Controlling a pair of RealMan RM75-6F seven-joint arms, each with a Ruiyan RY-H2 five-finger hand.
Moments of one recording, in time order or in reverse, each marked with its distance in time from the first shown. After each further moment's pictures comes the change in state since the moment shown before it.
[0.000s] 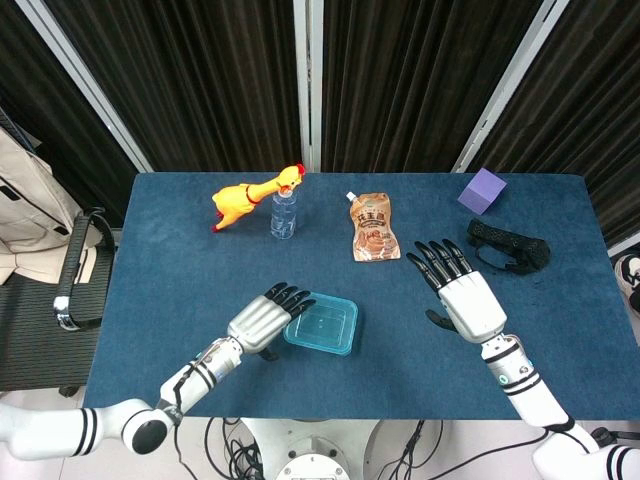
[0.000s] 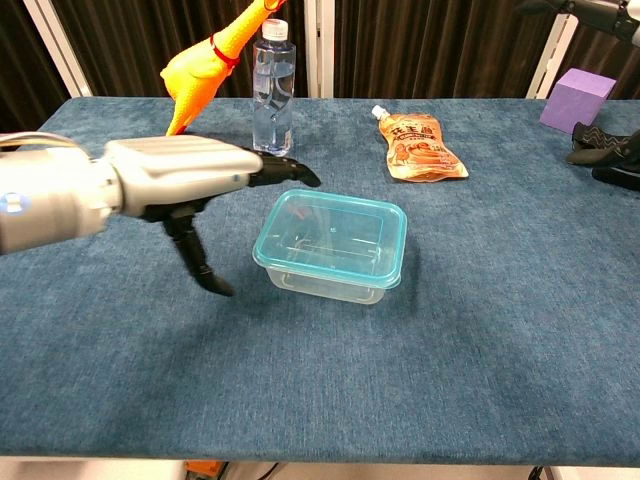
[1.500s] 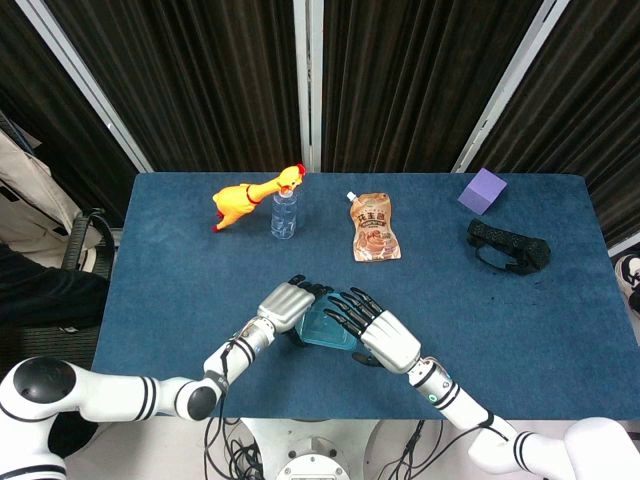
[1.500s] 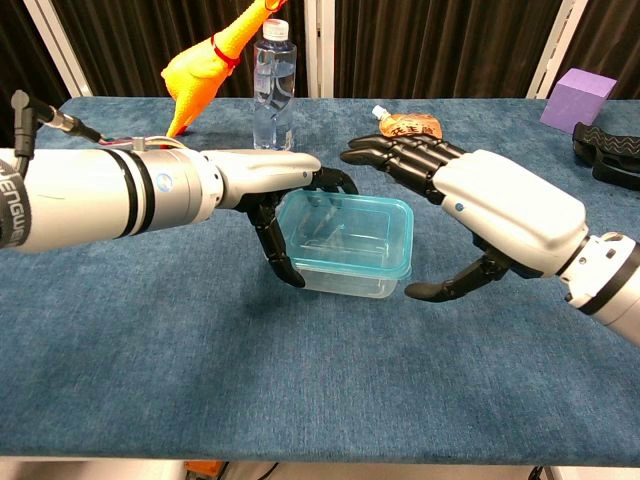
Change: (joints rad) left arm -0.274 -0.143 0.018 0.190 -0.398 -0.015 -0.070; right arm 0.070 -0.509 -0.084 0.543 -0.250 0.054 0.293
